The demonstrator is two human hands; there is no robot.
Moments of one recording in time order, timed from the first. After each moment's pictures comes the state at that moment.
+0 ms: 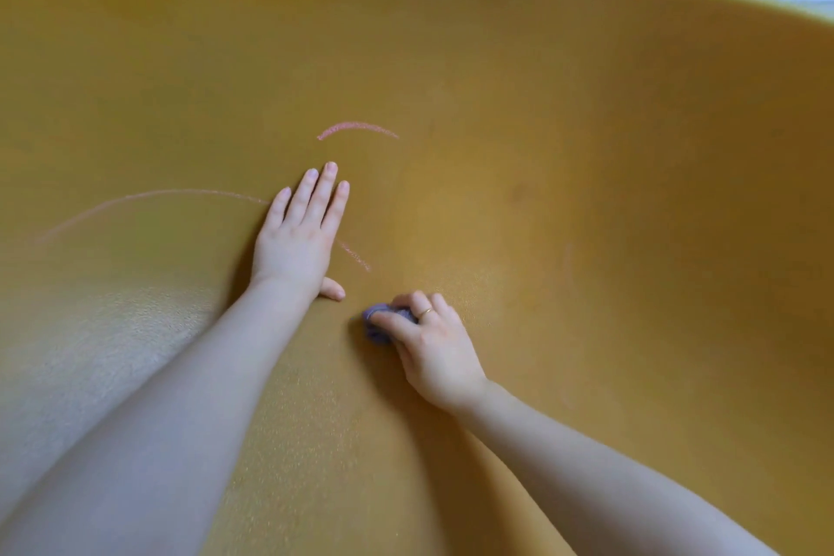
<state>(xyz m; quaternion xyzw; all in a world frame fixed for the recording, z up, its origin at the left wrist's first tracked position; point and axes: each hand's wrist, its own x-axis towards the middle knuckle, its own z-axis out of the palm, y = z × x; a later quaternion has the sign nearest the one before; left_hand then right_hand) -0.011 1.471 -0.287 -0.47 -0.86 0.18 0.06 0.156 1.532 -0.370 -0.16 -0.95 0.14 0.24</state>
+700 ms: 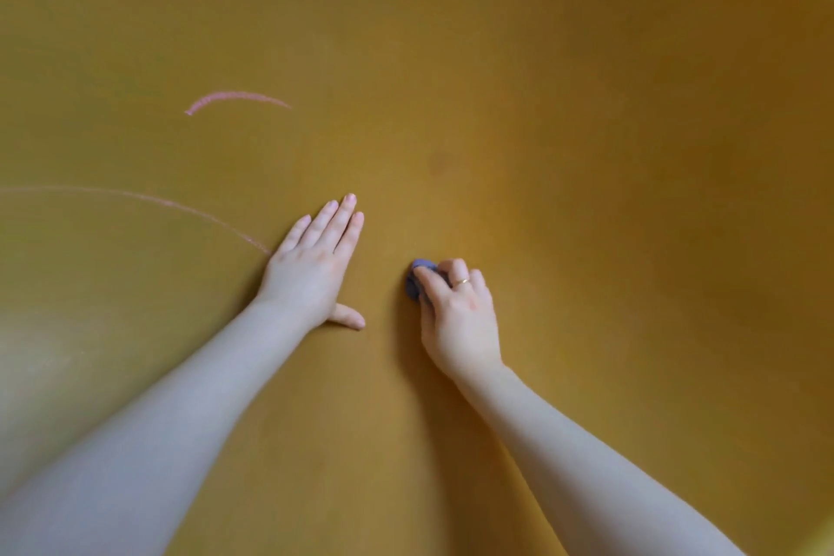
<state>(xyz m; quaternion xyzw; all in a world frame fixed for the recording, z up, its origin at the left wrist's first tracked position) 0.062 1.524 -0.320 -0.59 -0.79 0.12 -0.05 0.225 1.591 -0.383 -0.36 -0.89 0.09 0.28</state>
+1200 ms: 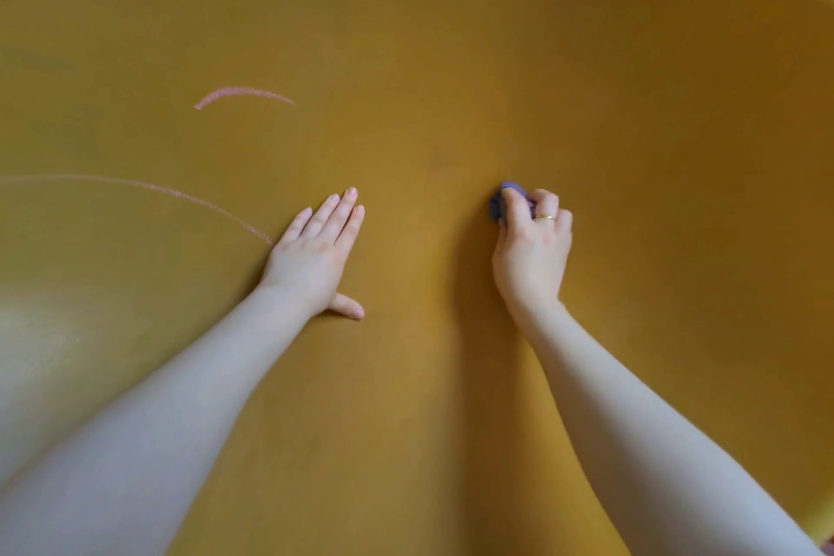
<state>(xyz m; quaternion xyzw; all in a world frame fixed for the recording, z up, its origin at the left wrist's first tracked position) 0.065 1.528 -0.318 -0.58 -0.80 0.13 -0.04 0.247 1.669 -0.347 -0.47 -0.82 -0.01 0.34</state>
